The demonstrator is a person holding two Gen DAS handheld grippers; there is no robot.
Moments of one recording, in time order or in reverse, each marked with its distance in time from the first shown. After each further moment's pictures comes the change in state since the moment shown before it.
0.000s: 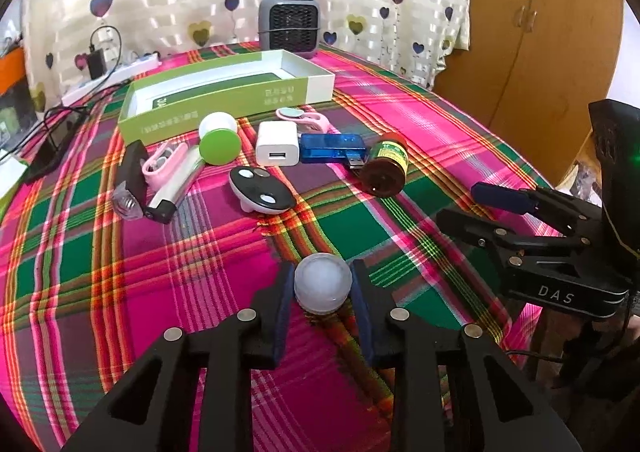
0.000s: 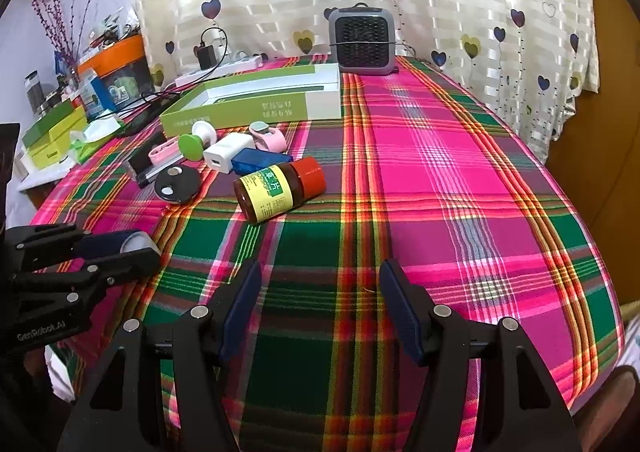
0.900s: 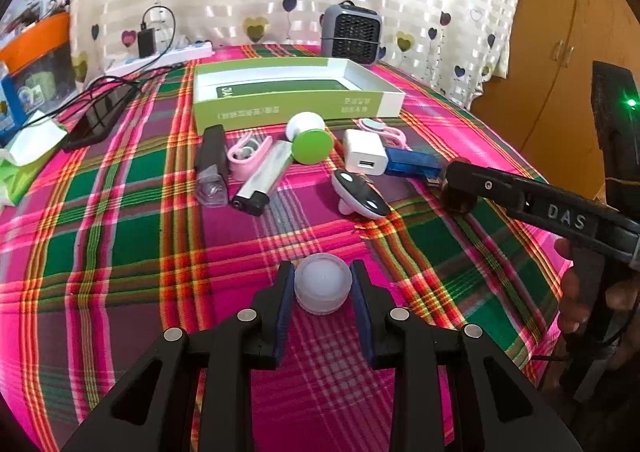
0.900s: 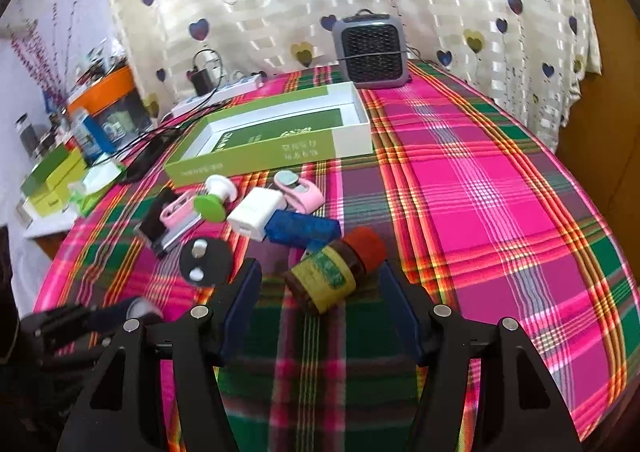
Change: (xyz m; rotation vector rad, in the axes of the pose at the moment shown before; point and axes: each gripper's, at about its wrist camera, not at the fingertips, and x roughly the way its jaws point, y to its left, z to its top) left arm -0.006 0.054 -0.002 -0.124 -0.032 0.067; right arm 0.025 0.025 0.045 0.145 -0.008 0.024
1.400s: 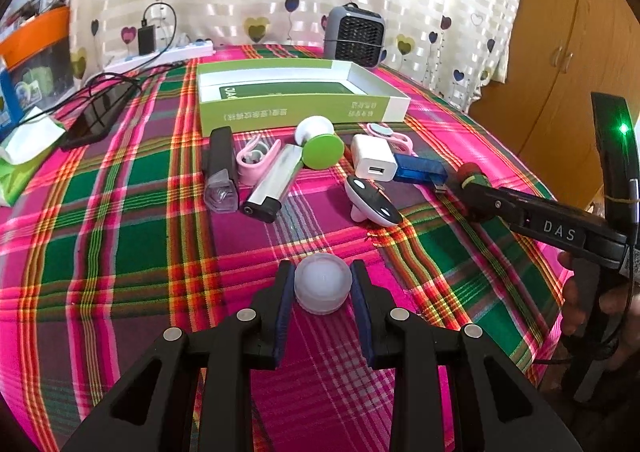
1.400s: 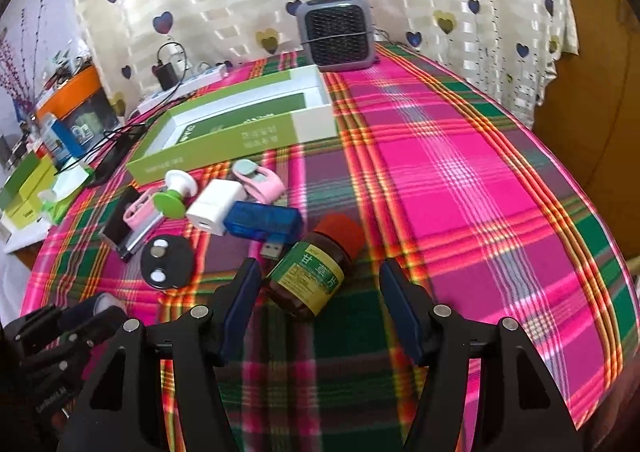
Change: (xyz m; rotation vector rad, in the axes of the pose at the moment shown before) left arm 0.003 0.008 0.004 -0.013 -0.004 -0.021; right arm 0.001 -0.013 -0.004 0.036 0.042 -0.108
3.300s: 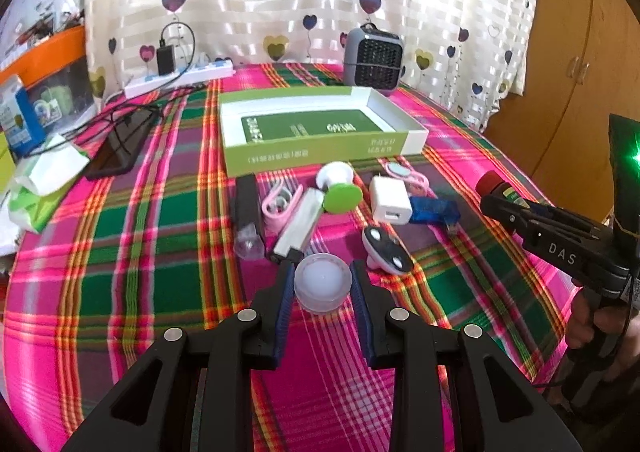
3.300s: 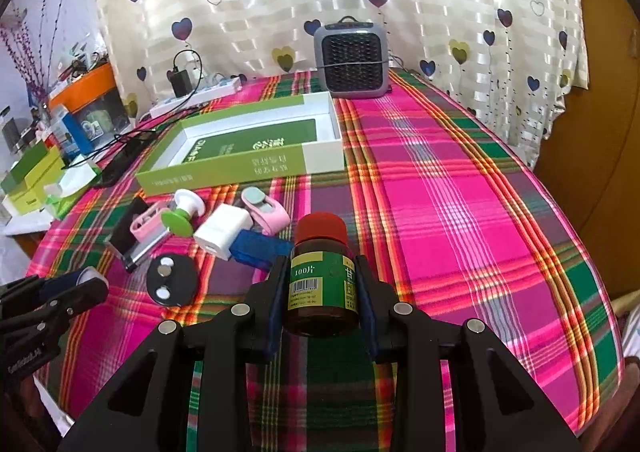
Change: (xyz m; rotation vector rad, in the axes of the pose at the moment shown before) left arm -0.017 0.003 0.033 -0.008 -0.033 0.083; right arm -0.006 0.007 0.021 -0.087 -0.065 0.036
